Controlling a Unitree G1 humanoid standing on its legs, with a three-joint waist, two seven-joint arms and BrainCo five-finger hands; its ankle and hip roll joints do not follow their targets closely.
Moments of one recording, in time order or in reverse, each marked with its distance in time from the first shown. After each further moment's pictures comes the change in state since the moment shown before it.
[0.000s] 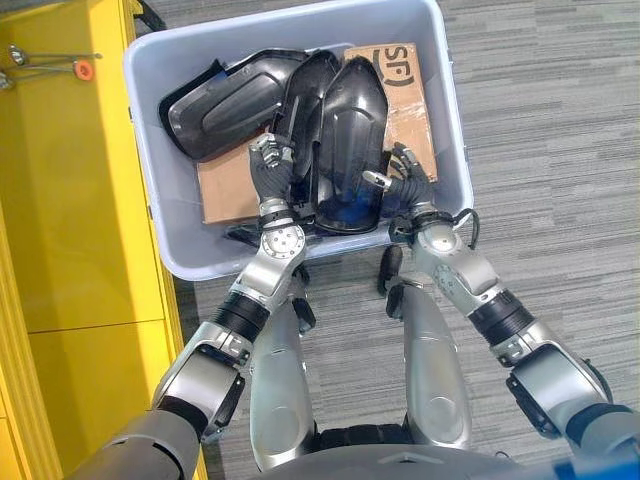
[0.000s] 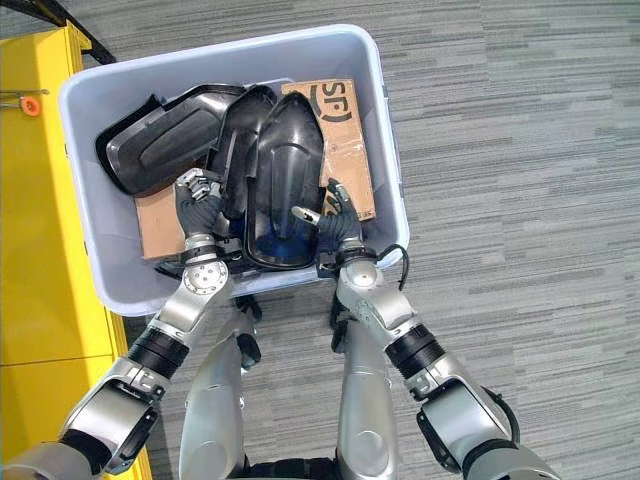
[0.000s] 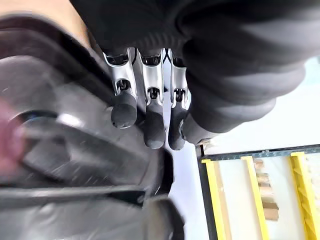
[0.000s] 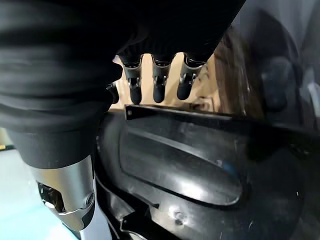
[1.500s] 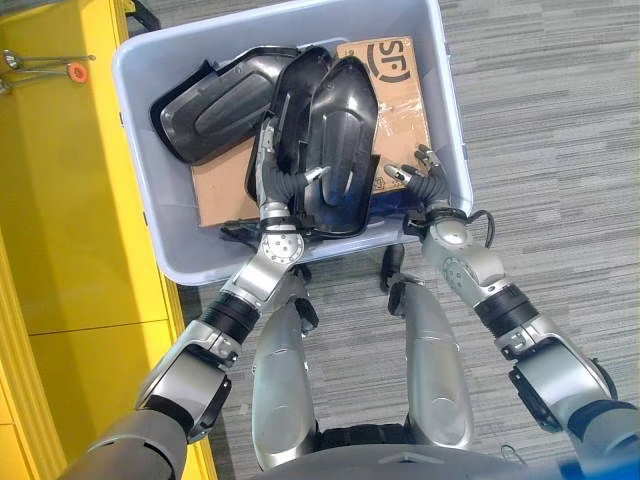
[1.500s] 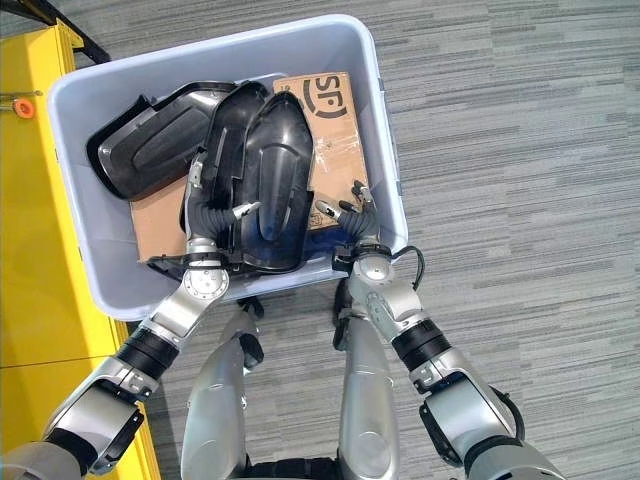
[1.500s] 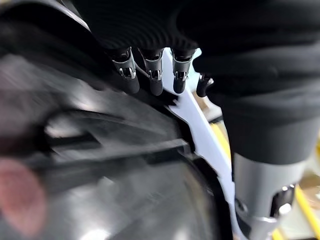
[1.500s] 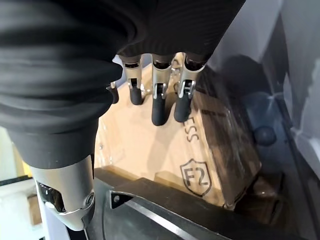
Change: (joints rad) left arm 0.037 0.067 -0.074 -0.010 0.151 0.153 -0.041; right arm -0.020 -0.026 -0.052 0.094 0.030 -0.011 -0.051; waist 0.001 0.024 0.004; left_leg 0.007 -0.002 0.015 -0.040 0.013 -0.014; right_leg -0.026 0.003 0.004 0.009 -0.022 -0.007
